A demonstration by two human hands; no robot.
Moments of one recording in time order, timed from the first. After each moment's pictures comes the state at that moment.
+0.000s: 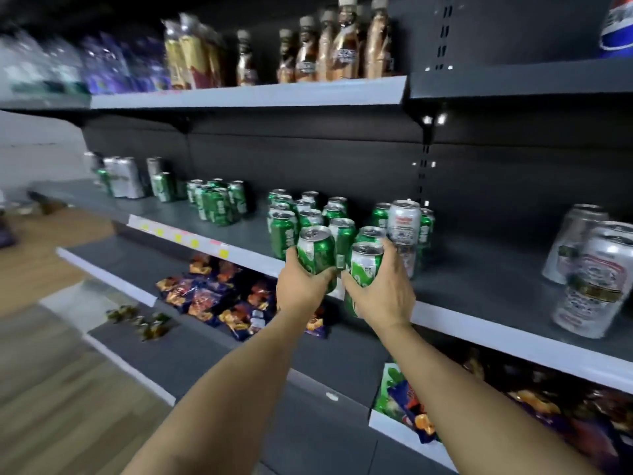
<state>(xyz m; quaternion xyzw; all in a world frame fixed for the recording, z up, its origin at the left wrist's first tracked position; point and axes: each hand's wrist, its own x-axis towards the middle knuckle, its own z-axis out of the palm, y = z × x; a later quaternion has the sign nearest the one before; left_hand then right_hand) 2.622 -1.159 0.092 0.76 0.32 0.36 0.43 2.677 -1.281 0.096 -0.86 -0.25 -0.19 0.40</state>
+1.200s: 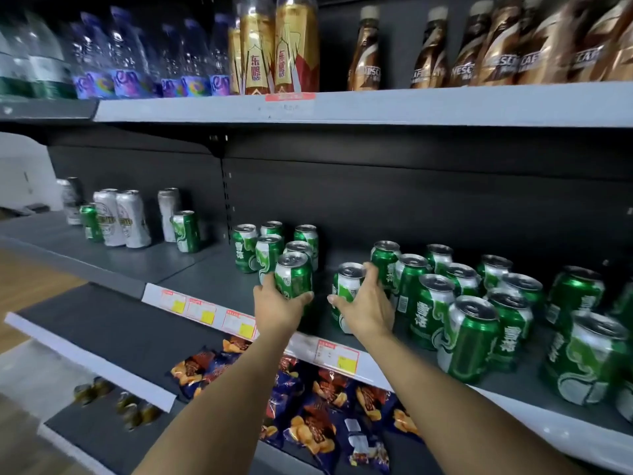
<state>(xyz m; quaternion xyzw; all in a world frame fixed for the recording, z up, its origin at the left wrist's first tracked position) 2.676 -0.694 0.083 0.76 0.33 0.34 0.44 2.743 -0.820 0.094 -0.91 -0.18 -0.10 0.37</state>
